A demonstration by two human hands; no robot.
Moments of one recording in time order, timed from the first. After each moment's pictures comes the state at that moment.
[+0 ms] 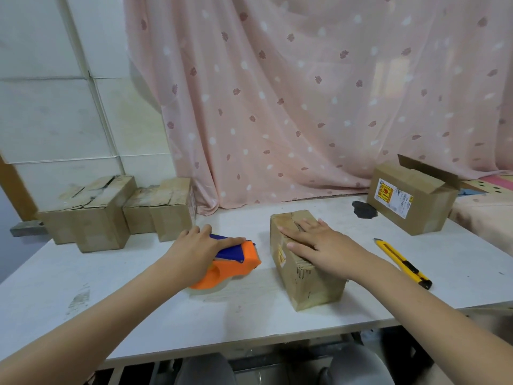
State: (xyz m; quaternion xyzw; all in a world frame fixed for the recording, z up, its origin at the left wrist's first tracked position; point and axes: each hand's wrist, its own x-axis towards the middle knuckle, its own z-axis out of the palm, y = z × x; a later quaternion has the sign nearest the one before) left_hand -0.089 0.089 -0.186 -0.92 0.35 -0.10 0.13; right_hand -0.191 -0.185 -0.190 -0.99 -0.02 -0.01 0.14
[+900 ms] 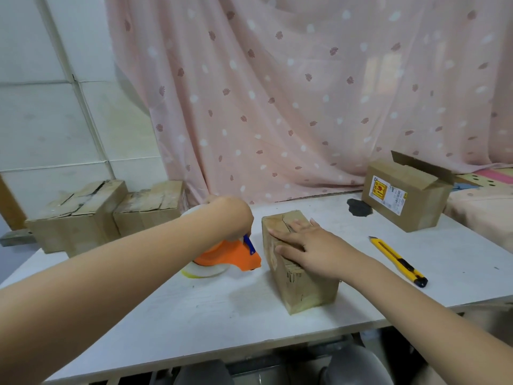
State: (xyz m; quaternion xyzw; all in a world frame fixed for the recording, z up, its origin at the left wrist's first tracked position) left_hand -0.096 -0.019 -0.099 -0.87 0.31 0.09 0.36; right_hand -0.170 -0.193 -0.209 -0.99 0.00 -0.02 0.17
